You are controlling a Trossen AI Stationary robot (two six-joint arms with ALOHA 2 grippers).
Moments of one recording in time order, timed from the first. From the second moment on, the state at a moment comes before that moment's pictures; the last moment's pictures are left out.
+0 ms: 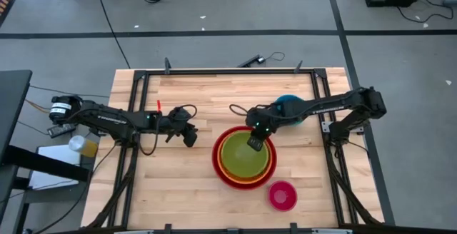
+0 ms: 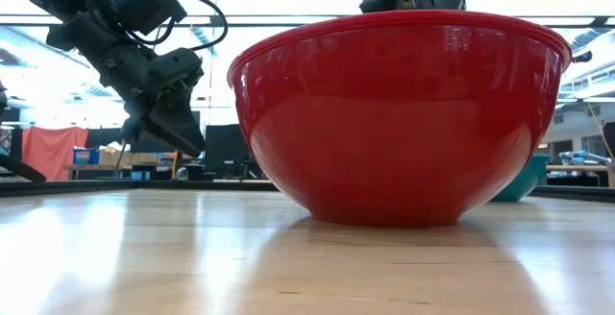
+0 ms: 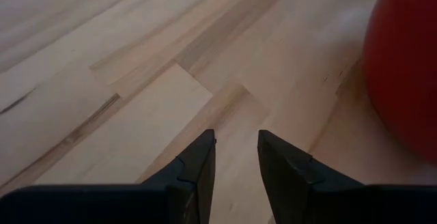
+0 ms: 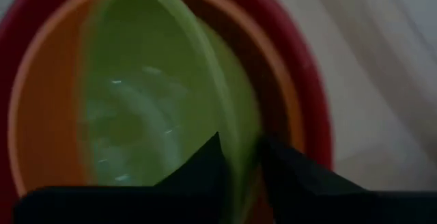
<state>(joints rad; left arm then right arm) 0.01 1.15 0.46 -0.11 -0.24 -0.68 0.02 1.57 1.20 -0.77 -0.06 0.61</state>
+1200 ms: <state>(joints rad) 0.04 1.15 0.46 -0.11 -0.24 -0.71 -0.66 1.35 0.78 -1.05 0.19 0.67</state>
